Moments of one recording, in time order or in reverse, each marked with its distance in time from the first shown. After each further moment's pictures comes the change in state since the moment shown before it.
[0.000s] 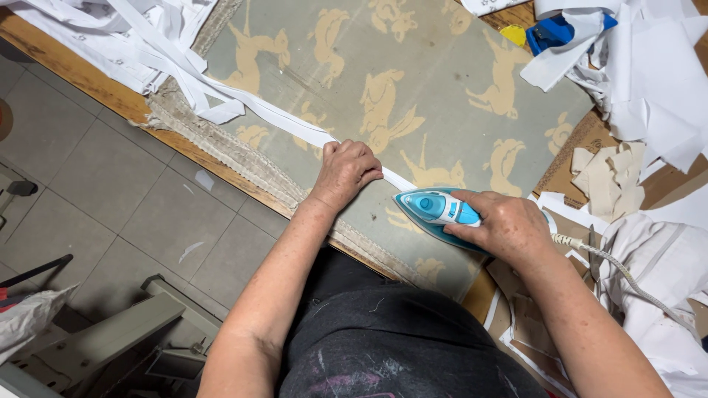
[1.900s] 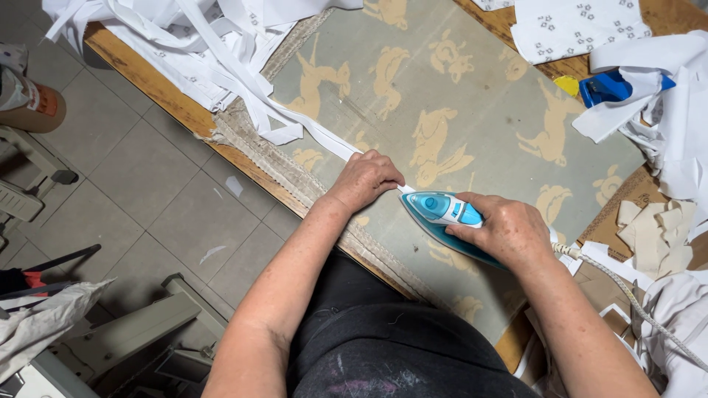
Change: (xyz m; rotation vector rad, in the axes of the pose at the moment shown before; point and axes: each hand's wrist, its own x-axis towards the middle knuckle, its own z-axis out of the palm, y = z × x) left_hand 0.015 -0.050 -0.045 -0.058 -0.189 -0.080; right_hand 0.060 -0.067 0.000 -0.015 -0.028 0.051
